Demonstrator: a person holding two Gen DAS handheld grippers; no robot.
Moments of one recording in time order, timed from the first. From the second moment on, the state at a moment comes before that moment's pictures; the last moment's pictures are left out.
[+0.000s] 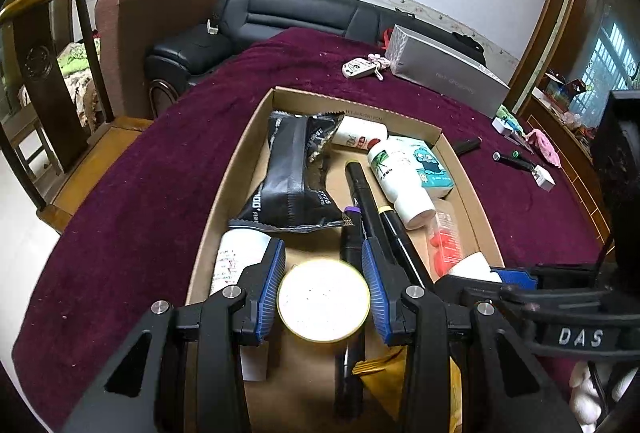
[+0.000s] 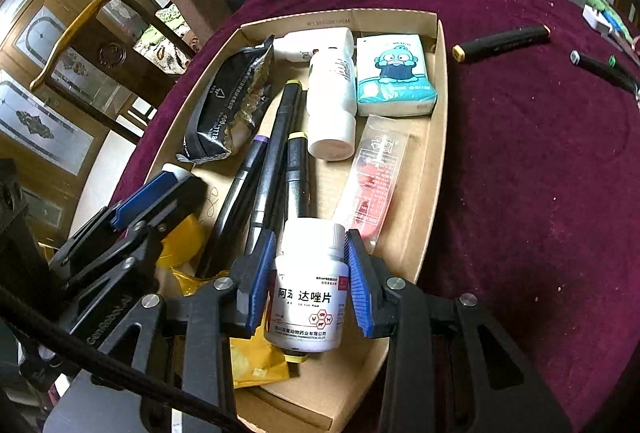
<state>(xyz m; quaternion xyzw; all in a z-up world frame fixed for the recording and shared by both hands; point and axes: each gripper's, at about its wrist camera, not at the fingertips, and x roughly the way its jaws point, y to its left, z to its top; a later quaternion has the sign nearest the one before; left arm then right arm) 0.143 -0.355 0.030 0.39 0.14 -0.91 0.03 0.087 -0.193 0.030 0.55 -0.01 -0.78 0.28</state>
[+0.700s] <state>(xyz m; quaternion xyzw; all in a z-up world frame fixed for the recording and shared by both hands) 0.162 -0.360 0.061 0.34 0.17 -0.92 0.03 0.112 -0.200 0.027 0.52 0.07 -0.80 0.28</state>
